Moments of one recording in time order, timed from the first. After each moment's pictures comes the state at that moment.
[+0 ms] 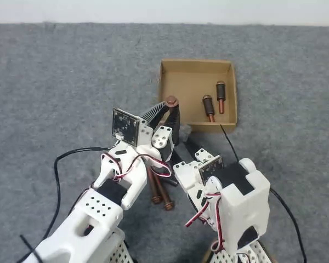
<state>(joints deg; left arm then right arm) 24.9 -53.0 80.7 -6.0 15.5 -34.4 21.5 90.4 -98.9 0.7</state>
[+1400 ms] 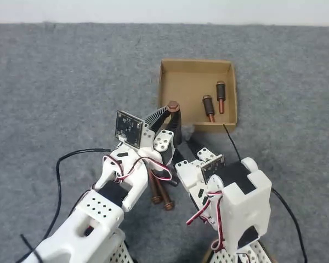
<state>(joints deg) 25.8 -53.1 82.2 -5.3 15.5 -32.6 21.5 90.4 -98.9 0.7</state>
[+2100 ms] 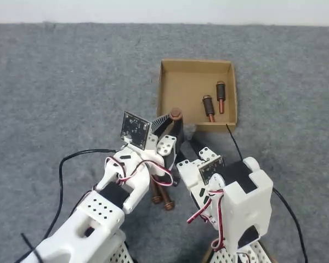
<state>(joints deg) 27.4 -53.1 83.8 -0.3 15.5 -31.6 21.5 90.5 -98.9 4.4</state>
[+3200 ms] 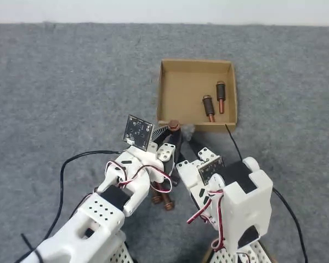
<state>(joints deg) 27.8 -53.1 86.2 3.3 17.5 -31.6 21.5 90.5 -98.9 4.5</state>
